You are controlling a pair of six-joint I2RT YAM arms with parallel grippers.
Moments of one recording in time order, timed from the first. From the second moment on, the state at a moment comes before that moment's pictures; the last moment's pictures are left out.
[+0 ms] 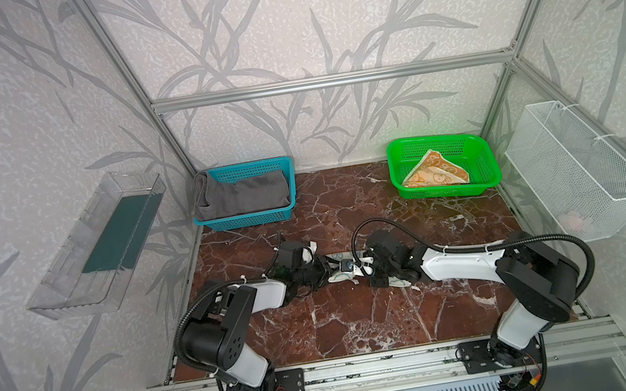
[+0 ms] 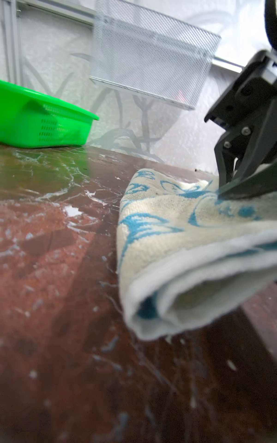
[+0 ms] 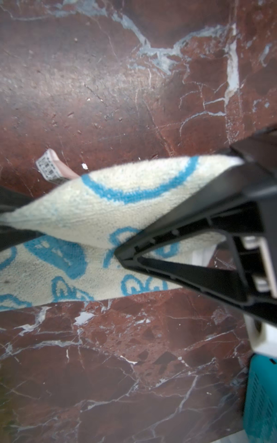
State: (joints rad) left arm -0.38 1.60 0.50 0.42 0.67 -1.09; right arm 0.84 1.64 0.84 -0.06 -0.18 -0.62
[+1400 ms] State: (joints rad) left arm -0.39 1.63 1.03 -0.38 0.53 -0.49; right arm 0.84 1.39 0.63 0.14 -0.22 0.11
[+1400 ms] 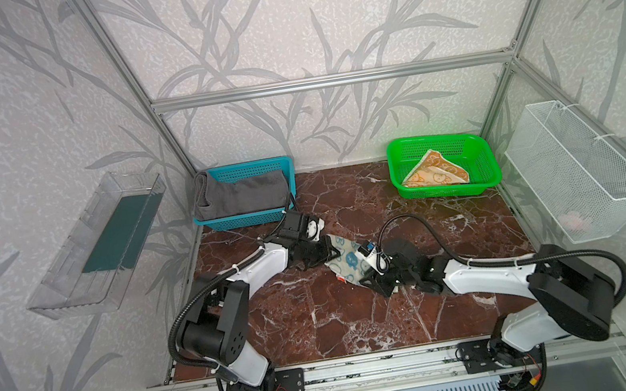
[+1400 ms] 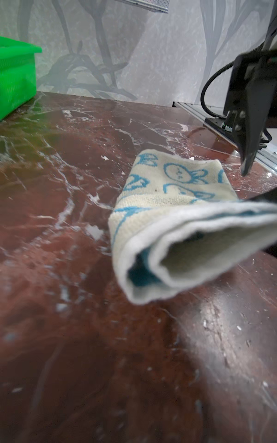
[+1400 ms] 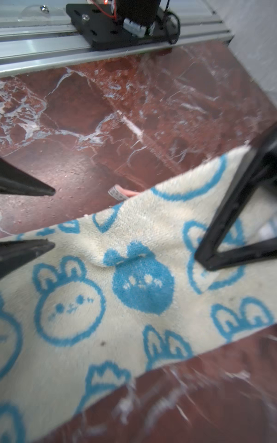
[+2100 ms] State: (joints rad) left arm -0.33 2.00 1.95 -0.78 0.15 -0.03; right arm 0.84 1.07 0.58 0.17 -0.05 -0.05
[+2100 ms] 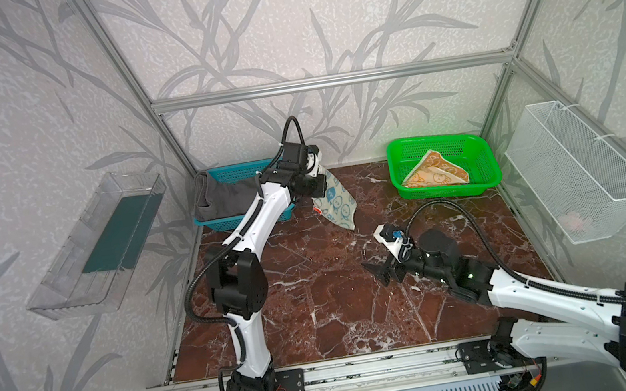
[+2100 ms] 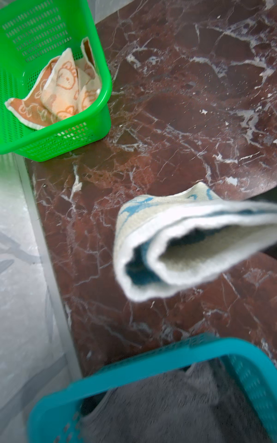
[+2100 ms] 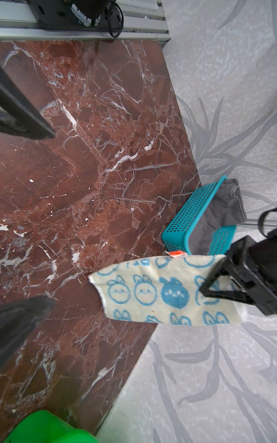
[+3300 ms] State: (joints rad) left arm 0.10 2.26 2.13 -0.77 -0.07 0.19; right arm 0.84 1.19 0.55 0.18 -0.02 -0.03
